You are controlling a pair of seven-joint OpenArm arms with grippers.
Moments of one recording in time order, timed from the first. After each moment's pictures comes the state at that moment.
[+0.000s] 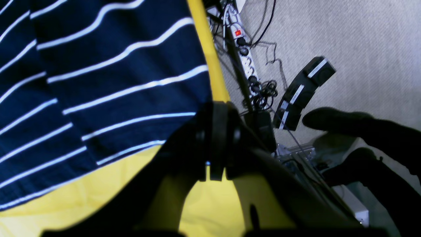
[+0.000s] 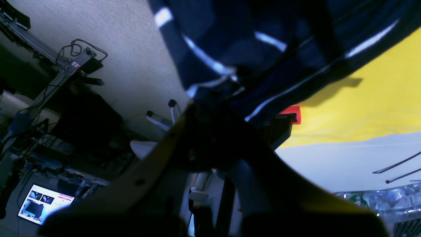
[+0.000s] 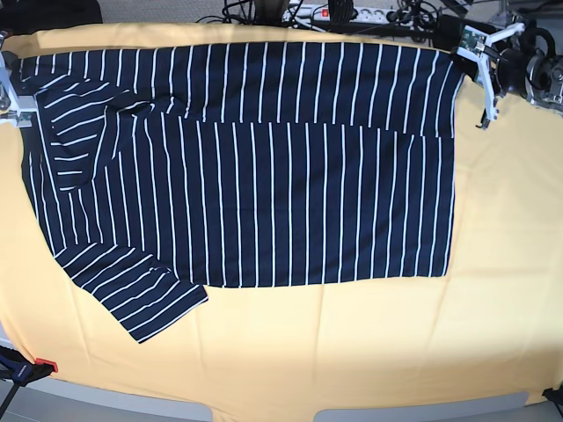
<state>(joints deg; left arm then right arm) 24.4 -89.6 25.6 119.0 2.3 -43.9 -0.3 -24.7 81.6 -9.1 101.2 65.0 41.8 -80.6</state>
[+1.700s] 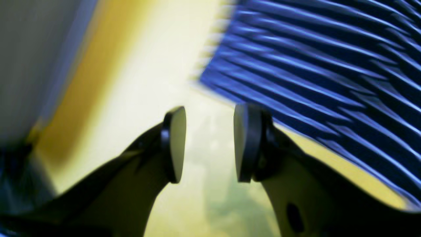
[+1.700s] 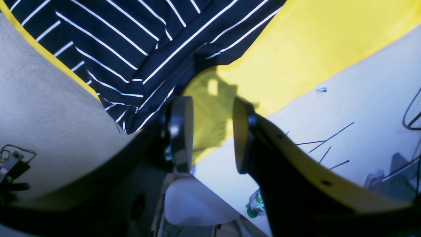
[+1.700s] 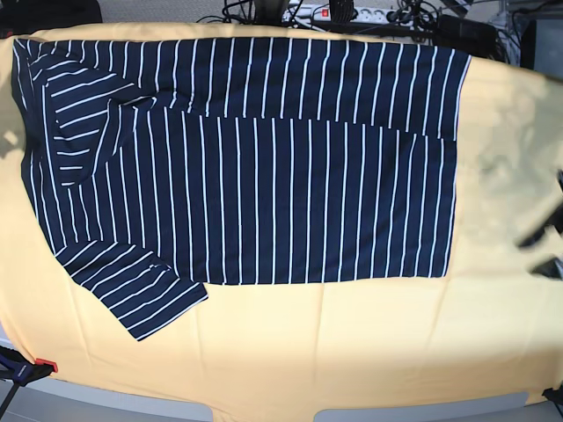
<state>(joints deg) -22.5 -85.5 25.9 94.2 -55.9 -39.4 22.6 11.5 87.3 -9.3 101.4 79.4 41.9 -81.8</state>
